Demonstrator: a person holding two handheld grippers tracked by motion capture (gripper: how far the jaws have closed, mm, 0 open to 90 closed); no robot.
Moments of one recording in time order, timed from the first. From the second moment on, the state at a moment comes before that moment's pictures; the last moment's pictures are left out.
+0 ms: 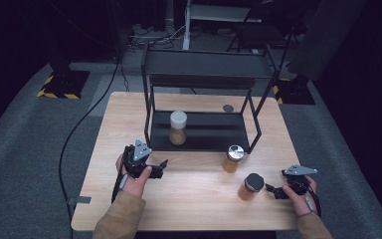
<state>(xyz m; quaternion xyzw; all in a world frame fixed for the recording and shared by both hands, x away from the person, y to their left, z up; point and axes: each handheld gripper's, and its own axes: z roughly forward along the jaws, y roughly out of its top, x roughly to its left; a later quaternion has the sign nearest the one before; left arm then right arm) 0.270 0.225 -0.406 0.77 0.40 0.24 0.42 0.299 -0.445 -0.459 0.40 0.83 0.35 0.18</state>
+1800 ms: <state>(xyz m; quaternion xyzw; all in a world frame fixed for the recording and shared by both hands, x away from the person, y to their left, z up) 0.278 0.215 -0.455 0.82 0.43 0.17 0.33 0.298 -0.442 -0.459 0.41 0.82 0.35 0.18</state>
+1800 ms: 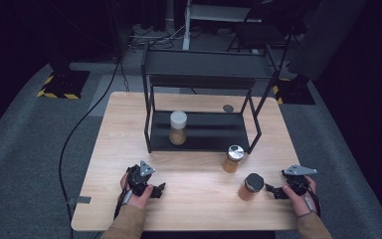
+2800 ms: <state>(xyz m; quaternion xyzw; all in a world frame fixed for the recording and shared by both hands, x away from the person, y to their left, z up) 0.279 0.215 -0.455 0.82 0.43 0.17 0.33 0.285 -0.441 -0.433 0.40 0.80 0.40 0.20</state>
